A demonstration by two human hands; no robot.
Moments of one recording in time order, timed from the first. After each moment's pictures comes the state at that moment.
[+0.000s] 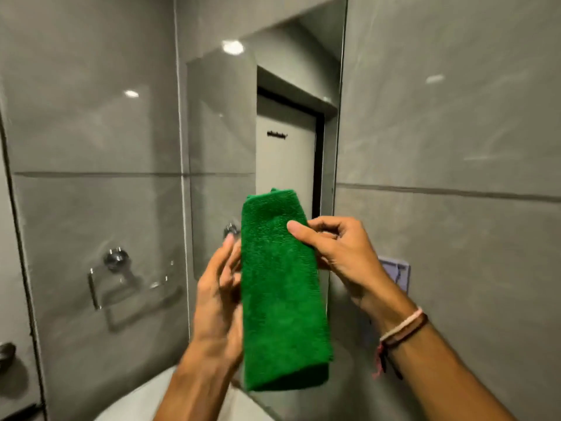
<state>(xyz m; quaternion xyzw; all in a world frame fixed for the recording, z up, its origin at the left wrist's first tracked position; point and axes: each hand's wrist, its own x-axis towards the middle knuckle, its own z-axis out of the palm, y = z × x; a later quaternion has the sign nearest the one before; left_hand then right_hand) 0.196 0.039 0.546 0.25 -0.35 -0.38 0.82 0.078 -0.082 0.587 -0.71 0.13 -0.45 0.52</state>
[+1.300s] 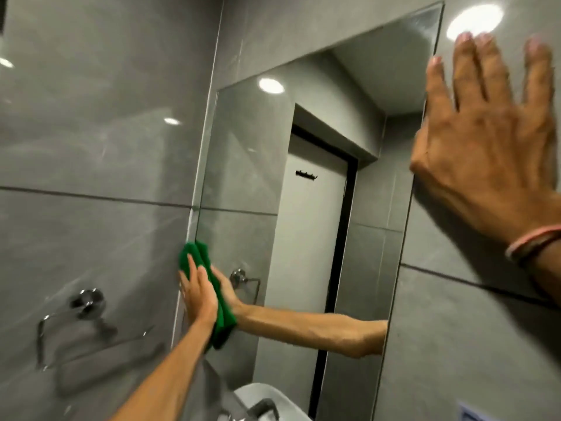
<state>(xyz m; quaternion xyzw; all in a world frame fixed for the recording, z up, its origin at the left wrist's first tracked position) 0.491 -0.203 0.490 0.65 -0.15 0.09 0.74 0.104 -0.197 0.768 -0.61 0.33 -0.52 -0.50</state>
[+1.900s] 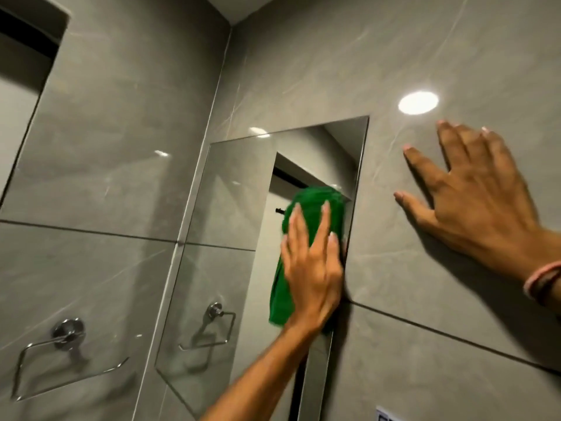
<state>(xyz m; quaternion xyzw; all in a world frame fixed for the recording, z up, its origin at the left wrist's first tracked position) 0.197 -0.178 0.676 0.47 -0.46 0.28 0.70 0.005 -0.167 0.810 -0.67 0.34 -0.42 -0.51</state>
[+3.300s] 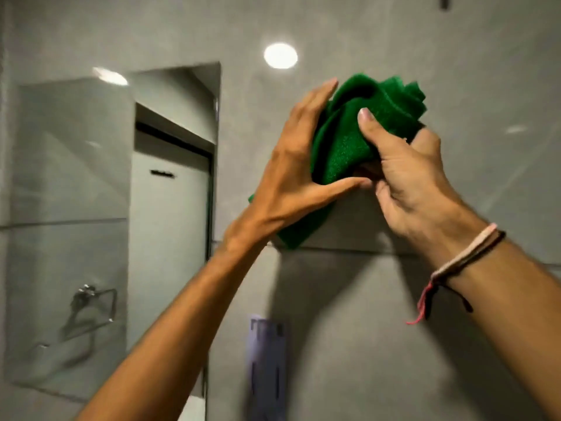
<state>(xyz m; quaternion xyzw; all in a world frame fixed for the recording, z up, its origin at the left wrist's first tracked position) 0.061 -0.118 0.746 0.16 -0.76 0.19 0.60 -0.076 -0.088 0.755 -0.50 0.11 -0.78 0.35</state>
